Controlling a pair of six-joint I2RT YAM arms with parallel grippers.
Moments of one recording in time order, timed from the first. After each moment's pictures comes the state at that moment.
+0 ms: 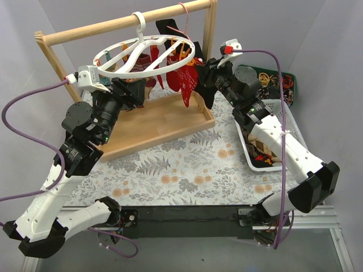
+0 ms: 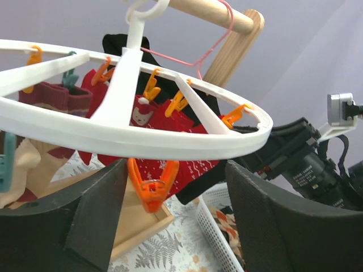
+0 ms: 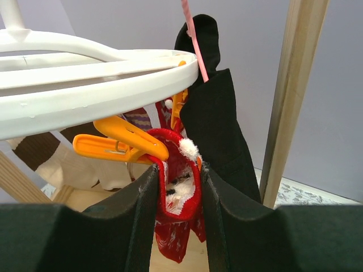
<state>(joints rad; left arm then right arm) -0.66 0.94 1.37 -0.21 -0.35 -0.42 0.62 1.43 1.47 0.11 0.04 0.14</state>
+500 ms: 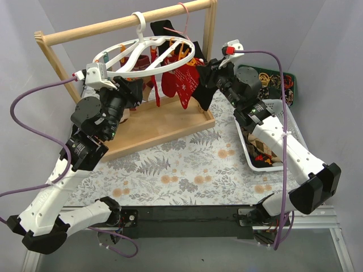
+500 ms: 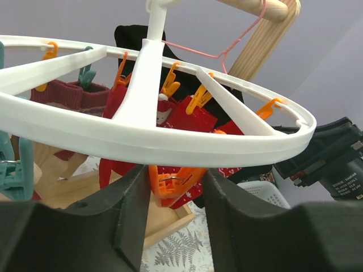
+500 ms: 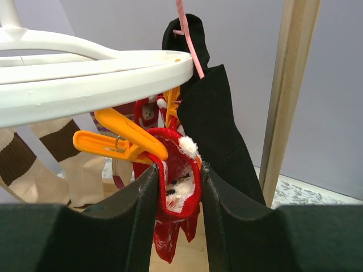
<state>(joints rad) -0.66 0.99 1.38 -0.21 -0.42 -0.36 0.61 1.42 1.46 0.11 0.04 0.15</state>
